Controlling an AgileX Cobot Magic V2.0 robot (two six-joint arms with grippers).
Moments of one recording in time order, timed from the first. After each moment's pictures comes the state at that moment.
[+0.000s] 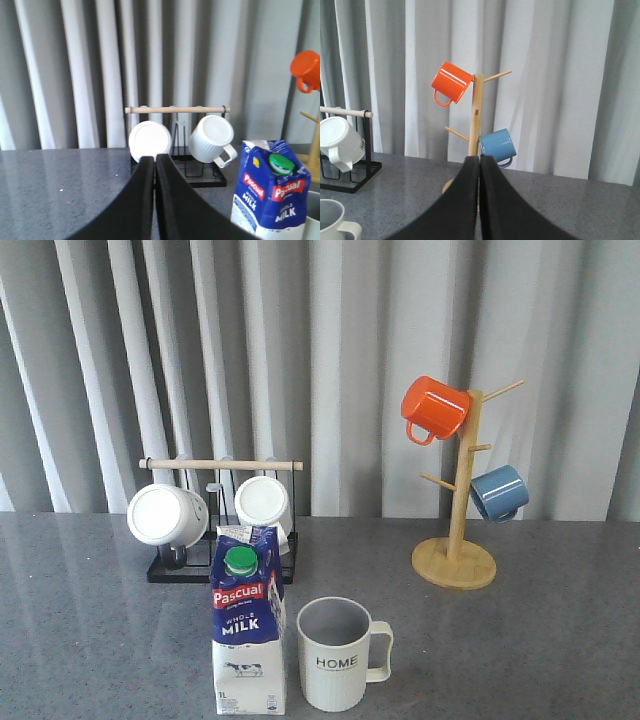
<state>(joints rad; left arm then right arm) -0.09 0.61 -0.58 -0.08 0.02 0.01 0.05 0.66 -0.56 -0.29 -0.09 0.22</state>
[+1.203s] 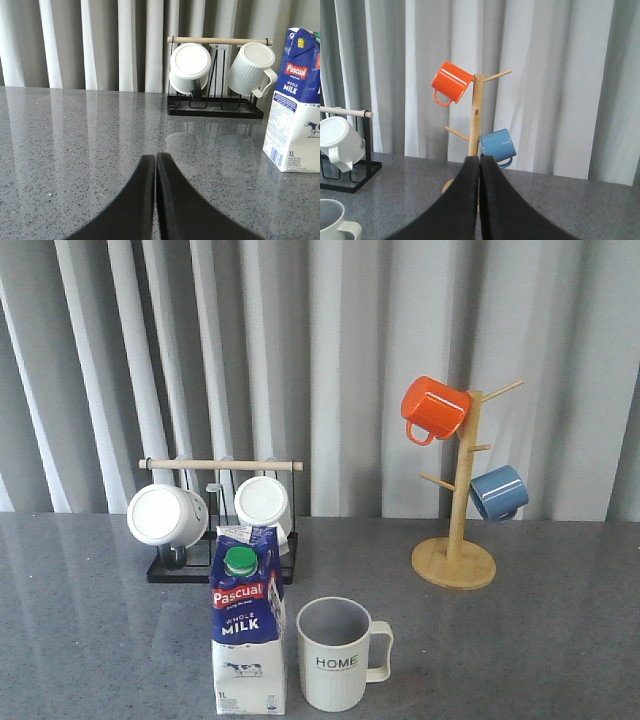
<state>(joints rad) 0.02 -0.01 0.02 0.05 0.06 -0.12 0.05 0.66 -0.56 -0.29 -0.09 0.22</state>
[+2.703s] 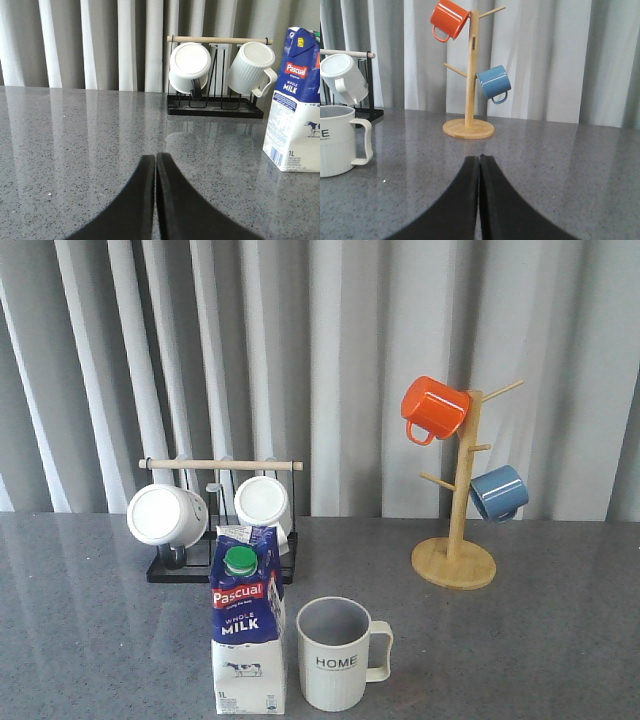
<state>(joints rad) 0.02 -0.01 0.02 0.05 0.06 -0.12 0.05 0.01 0.02 -0.04 -0.02 -0.01</state>
